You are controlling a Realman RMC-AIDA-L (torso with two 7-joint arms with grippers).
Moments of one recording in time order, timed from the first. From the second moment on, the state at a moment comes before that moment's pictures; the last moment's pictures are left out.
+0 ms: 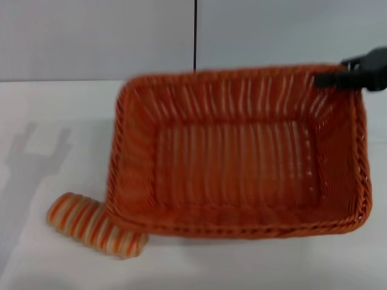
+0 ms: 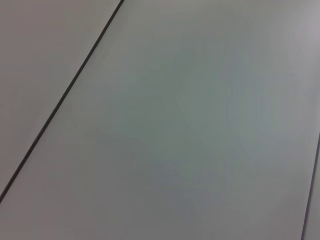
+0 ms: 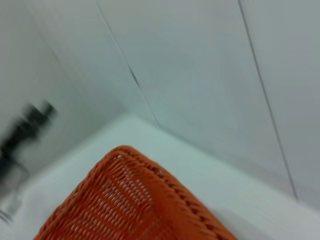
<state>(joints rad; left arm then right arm) -0.23 -2.07 0.12 -0.08 1.45 1.86 -0.64 0.64 1.92 -0.76 -0.95 1.11 1.75 -1.16</state>
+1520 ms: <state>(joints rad) -0.22 -2.07 0.12 -0.11 1.45 1.86 -0.64 0.67 1.86 -0.77 -0.72 1.00 1.75 -1.46</state>
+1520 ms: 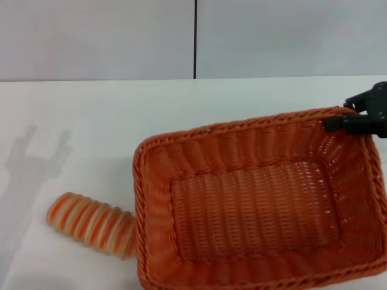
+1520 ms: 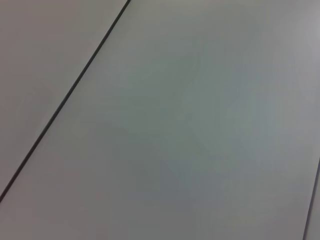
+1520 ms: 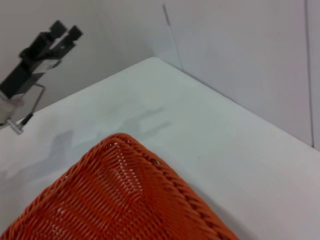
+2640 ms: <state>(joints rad) -0.22 -2.07 0.16 -0.11 1.45 1.84 -0.64 0.69 1.92 -0.77 -0.67 0.99 1.61 -1.51</state>
